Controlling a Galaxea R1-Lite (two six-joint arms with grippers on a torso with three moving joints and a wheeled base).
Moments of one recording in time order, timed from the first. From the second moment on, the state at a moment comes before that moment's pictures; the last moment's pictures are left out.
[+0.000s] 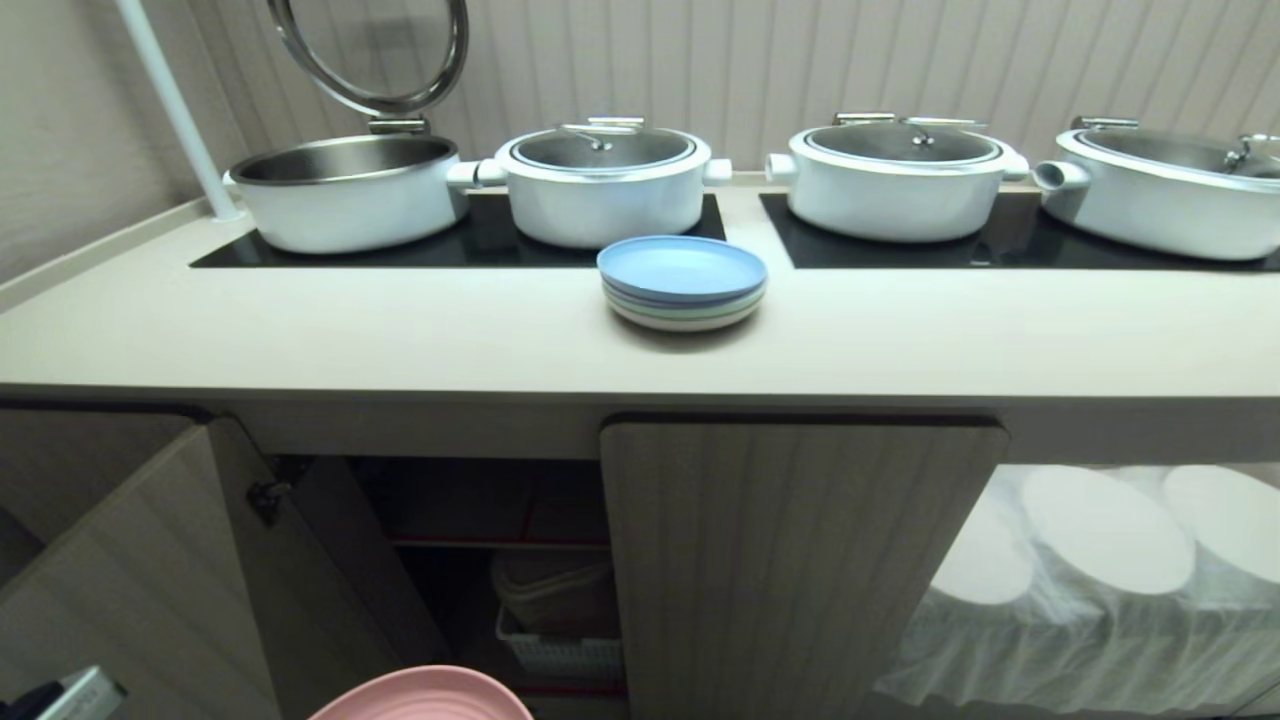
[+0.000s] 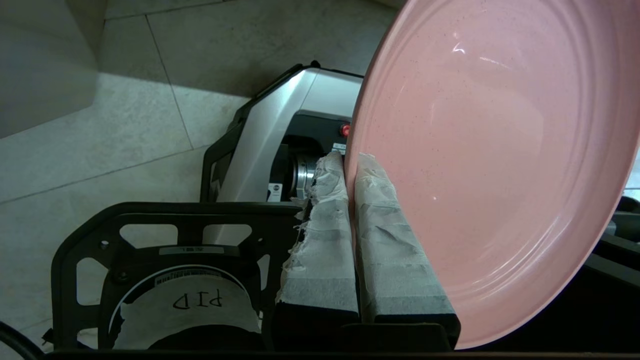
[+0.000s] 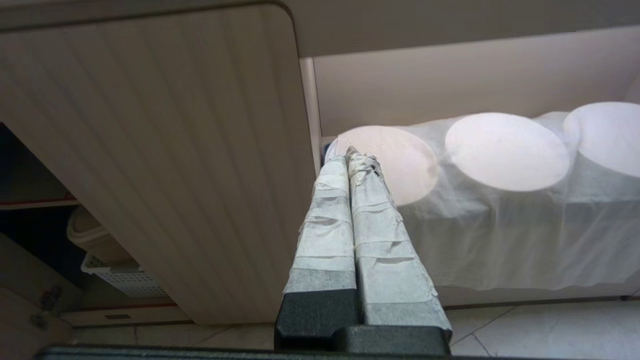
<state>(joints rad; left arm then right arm) 0.03 0.92 -0.30 0.43 -0.30 -0.29 0.00 0.00 0.00 -0.01 -0.06 0.09</state>
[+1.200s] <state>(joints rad) 0.03 0.92 -0.30 0.43 -0.30 -0.29 0.00 0.00 0.00 -0.01 -0.06 0.09</state>
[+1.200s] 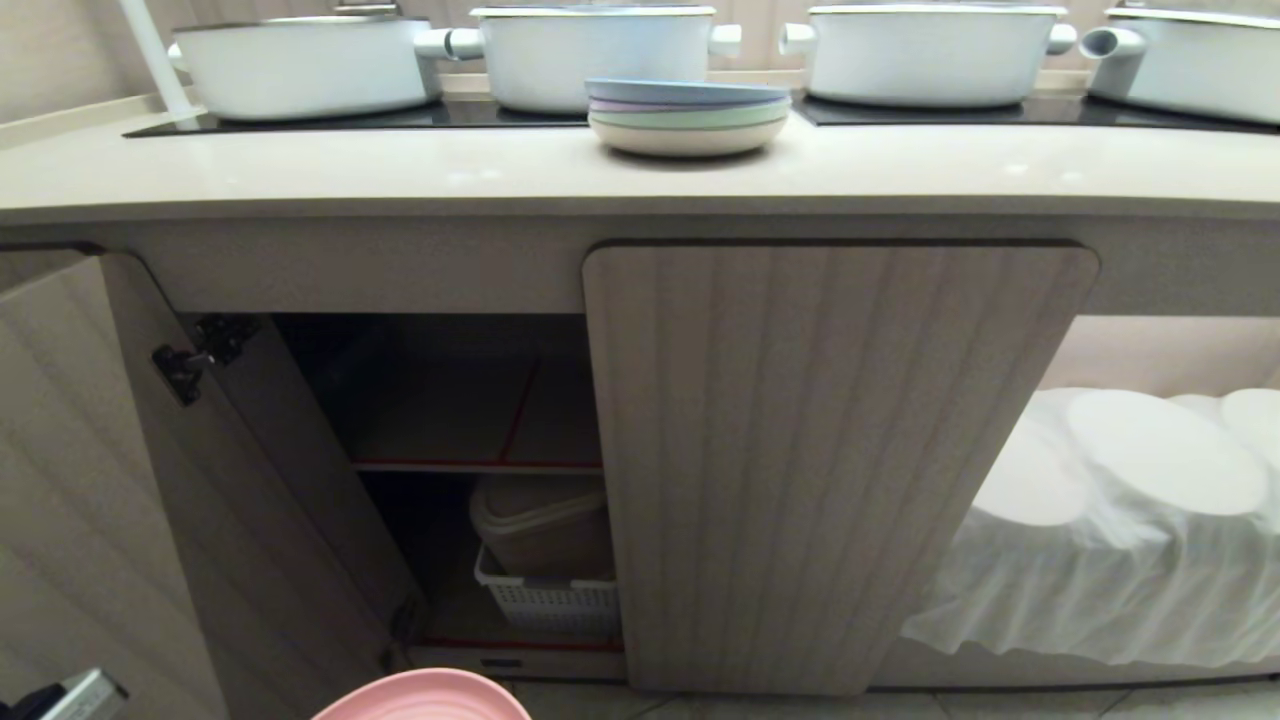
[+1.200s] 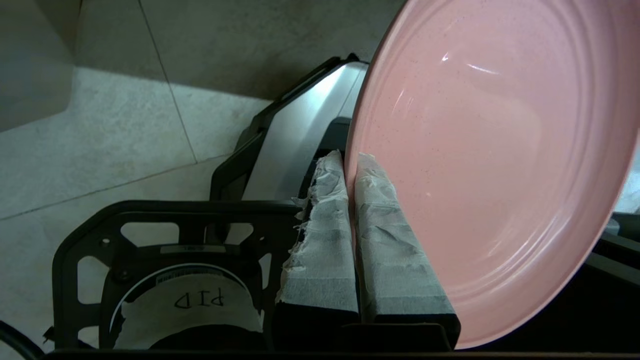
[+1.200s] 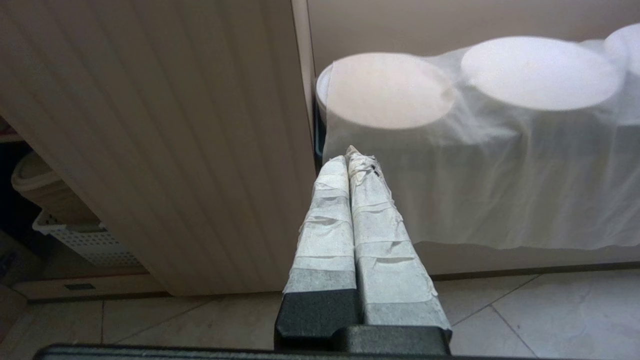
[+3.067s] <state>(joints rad) 0.03 0.93 -0.29 0.43 -0.30 -0.30 0.00 0.00 0.00 -0.01 -0.06 0.09</state>
